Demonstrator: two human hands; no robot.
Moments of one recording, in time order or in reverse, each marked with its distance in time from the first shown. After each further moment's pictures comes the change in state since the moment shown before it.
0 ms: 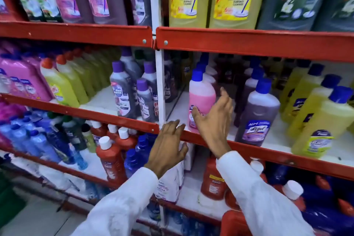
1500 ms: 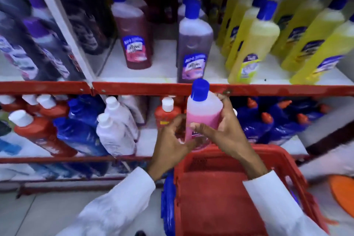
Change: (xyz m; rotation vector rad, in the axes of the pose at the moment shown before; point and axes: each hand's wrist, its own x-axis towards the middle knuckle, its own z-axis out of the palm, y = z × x) left_hand -0.075 0.159 0.061 -1.060 -0.201 -0.129; right_hand -0.112 0.134 -0.152 0.501 -0.344 0.253
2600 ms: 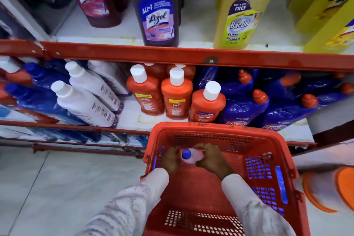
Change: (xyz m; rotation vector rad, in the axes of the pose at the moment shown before) left_hand -0.060 -0.211 0.135 0.337 -0.178 -0.750; right_hand -0.069 0.237 -0.069 -0.589 -0.432 0.510
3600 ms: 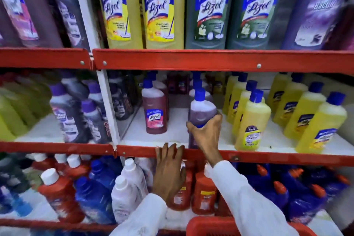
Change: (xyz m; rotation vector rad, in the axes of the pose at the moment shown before) left_hand -0.039 0.159 -0.254 0.690 0.678 0.671; right_hand 0.043 -0.346 -0.143 0.470 0.951 -0.304
